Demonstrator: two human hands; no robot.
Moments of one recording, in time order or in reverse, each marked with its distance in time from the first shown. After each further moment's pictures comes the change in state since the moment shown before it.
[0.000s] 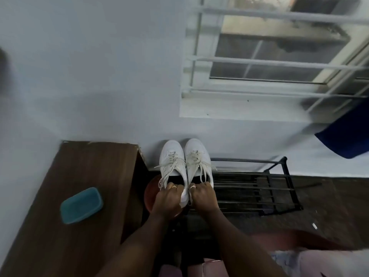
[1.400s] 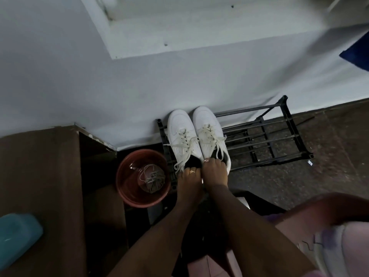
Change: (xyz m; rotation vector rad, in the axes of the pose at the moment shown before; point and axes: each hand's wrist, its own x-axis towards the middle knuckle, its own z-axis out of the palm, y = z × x) left_hand 0.047 0.056 0.214 -0.128 -0.446 -0.030; right_hand -0.006 0.104 0.163 -0.060 -0.429 0.619
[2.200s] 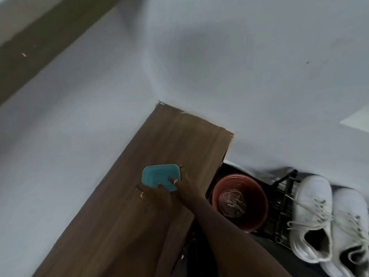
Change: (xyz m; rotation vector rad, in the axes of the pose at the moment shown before) left_hand -0.225 -0.263 -0.144 -0.716 0.903 -1.700; right_hand -0.106 -0.379 -0.049 0.825 -0.655 -0.664
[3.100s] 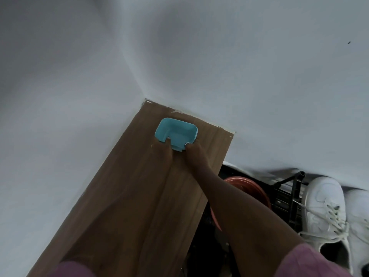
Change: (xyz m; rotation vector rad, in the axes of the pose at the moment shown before) left_hand 0.114 0.111 0.102 -0.056 -0.356 0.334; right_hand 0.128 -0.020 -0.059 0.015 0.365 0.057
